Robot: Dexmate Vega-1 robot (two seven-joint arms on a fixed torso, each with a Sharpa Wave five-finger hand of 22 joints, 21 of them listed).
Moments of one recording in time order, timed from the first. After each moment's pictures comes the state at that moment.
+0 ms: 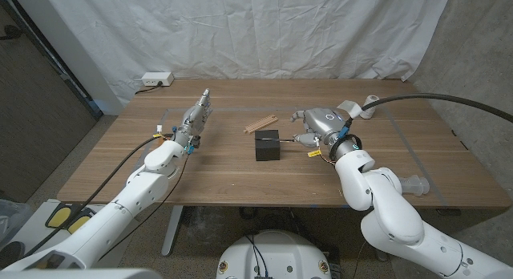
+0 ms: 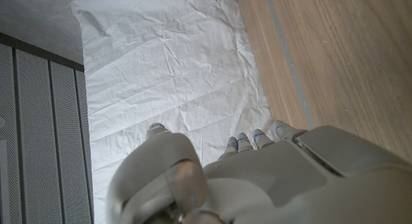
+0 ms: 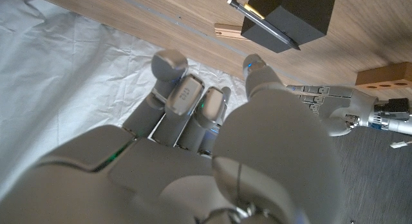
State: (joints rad) left arm 0.98 0.62 0.32 -1.51 -0.68 -0.22 0.02; left_hand 0.48 0.11 -0.19 0.07 0.38 -0.17 0.01 0.19 0.18 -0.17 -0.04 0.20 0.18 -0.17 0.00 0.19 0.18 -0.17 -0.03 0.20 0.17; right arm -1.13 -0.81 -0.72 -2.46 -1.12 -0.79 0.18; right_hand 0.97 -0.13 0.32 -0.13 0.35 0.62 -0.17 0.26 0.44 1.12 -0.21 1.57 1.24 1.22 -0.21 1.58 1.25 1.11 -0.20 1.27 1.22
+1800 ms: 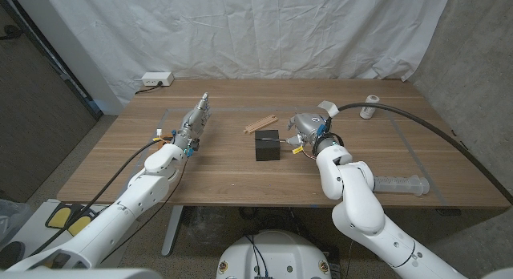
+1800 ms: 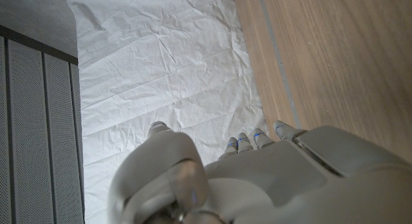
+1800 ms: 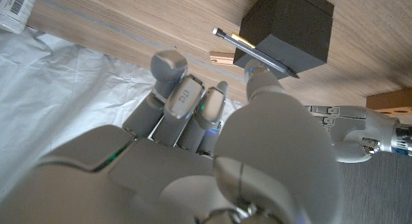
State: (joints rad) left arm 0.96 0.59 0.32 -1.44 -0.70 -0.24 -0.02; left_hand 0.50 0.13 -0.19 0.06 0.37 -0.17 0.01 0.19 0.18 -0.17 -0.03 0.20 0.18 -0.17 0.01 0.19 0.18 -0.17 -0.03 0.20 0.17; right arm -1.13 -0.53 -0.69 -2.30 -1.35 -0.70 0.44; right_hand 0.92 -0.13 0.29 -0.09 0.33 0.69 -0.07 0.20 0.42 1.14 -0.21 1.57 1.24 1.26 -0.21 1.58 1.25 1.11 -0.20 1.28 1.19
